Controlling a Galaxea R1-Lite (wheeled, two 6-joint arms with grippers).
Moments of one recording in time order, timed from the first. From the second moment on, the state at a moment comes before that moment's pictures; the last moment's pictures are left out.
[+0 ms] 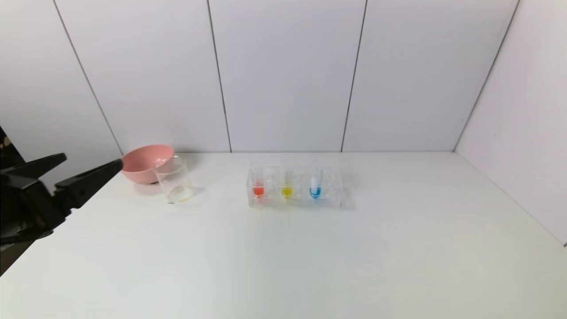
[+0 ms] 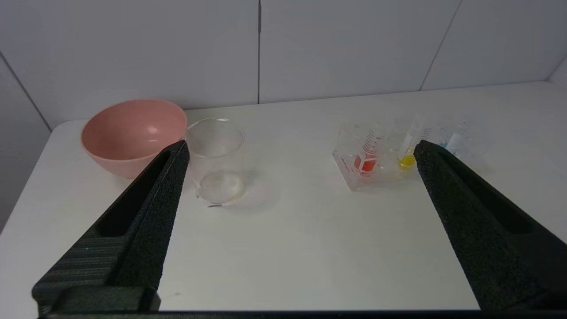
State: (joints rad) left arm -0.07 1.04 -0.48 -0.57 -0.19 -0.08; right arm 0.00 0.00 0.00 0.00 0.00 0.00
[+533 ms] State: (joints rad) left arm -0.35 1.54 -0.58 -1.02 0.08 -0.08; right arm 0.00 0.00 0.00 0.00 0.00 0.00
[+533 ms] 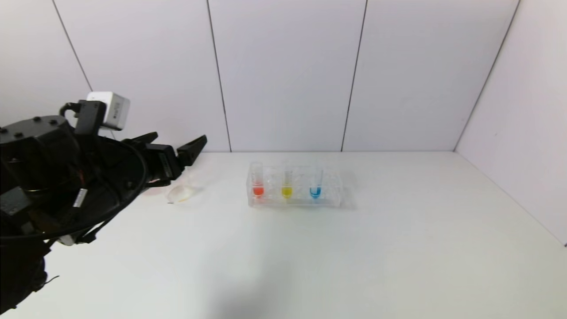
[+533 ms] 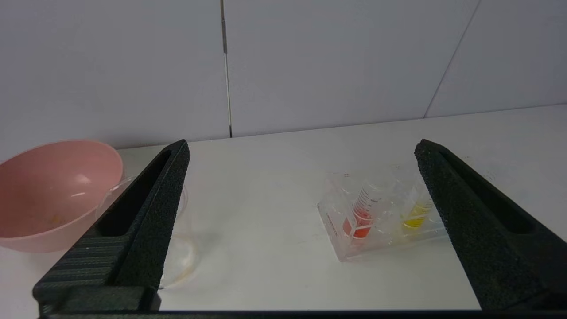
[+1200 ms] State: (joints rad) left arm -0.65 1.94 -0.74 -1.27 0.56 -0.07; right arm 0.00 0.00 0.00 0.00 0.00 0.00
